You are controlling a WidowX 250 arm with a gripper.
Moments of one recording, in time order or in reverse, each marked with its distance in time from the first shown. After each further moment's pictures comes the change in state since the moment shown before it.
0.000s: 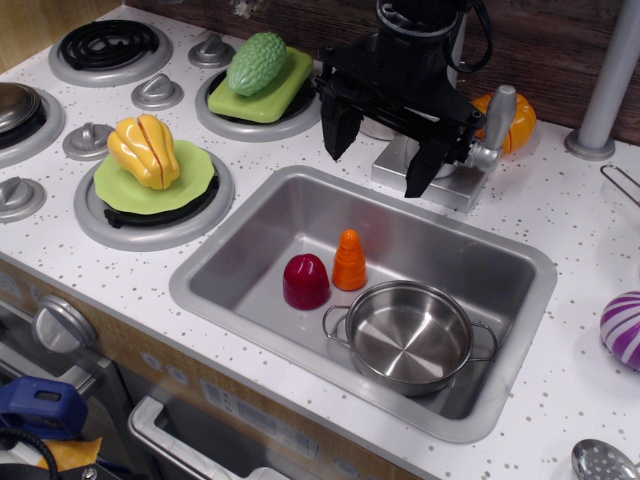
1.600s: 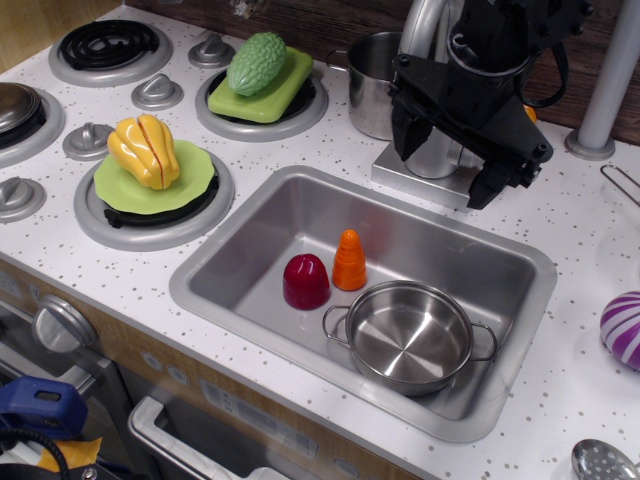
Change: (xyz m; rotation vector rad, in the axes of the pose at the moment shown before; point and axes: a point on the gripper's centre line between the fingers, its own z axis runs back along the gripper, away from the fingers) arm 0.021 -0.042 0.001 0.016 -0.207 -0.176
